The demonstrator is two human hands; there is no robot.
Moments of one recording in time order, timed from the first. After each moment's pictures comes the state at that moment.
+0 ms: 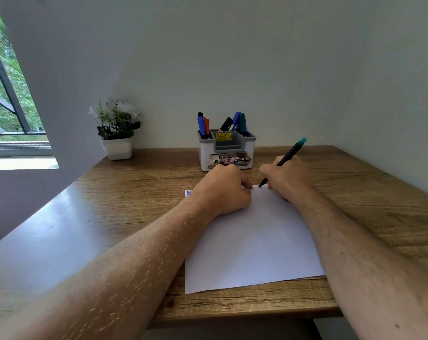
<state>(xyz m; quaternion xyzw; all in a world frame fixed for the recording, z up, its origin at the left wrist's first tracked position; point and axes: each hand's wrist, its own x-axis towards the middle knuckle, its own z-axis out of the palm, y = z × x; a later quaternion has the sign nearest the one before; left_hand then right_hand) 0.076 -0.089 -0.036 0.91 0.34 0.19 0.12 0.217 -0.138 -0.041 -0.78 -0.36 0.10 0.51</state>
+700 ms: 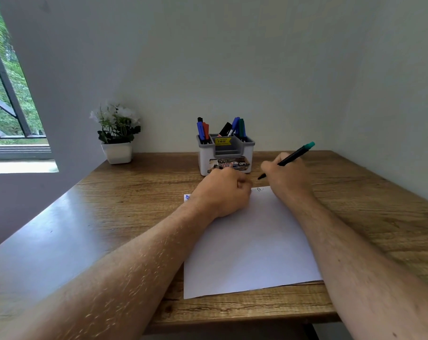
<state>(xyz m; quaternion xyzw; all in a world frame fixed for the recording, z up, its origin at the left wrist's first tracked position) 0.075 -0.088 -0.037 0.89 0.34 0.24 0.18 0.208 -0.147 -0.033 -0.74 -0.37 0.07 0.56</state>
